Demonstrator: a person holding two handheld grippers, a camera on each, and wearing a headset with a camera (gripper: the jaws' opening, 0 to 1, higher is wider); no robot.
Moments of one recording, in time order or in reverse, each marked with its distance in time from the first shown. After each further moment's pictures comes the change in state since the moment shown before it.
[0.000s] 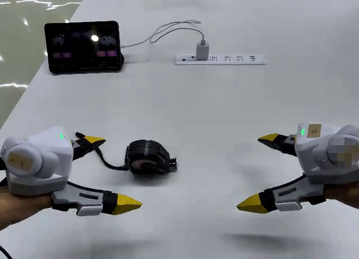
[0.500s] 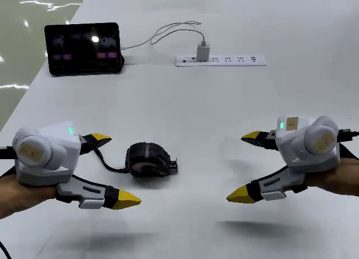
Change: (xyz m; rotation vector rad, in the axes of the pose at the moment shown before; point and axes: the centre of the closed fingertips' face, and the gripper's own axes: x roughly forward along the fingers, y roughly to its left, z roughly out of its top) left arm 0.009 0.008 0.001 0.053 0.042 -0.043; right arm 0.025 -0.003 0.014 -0.056 0.008 0.067
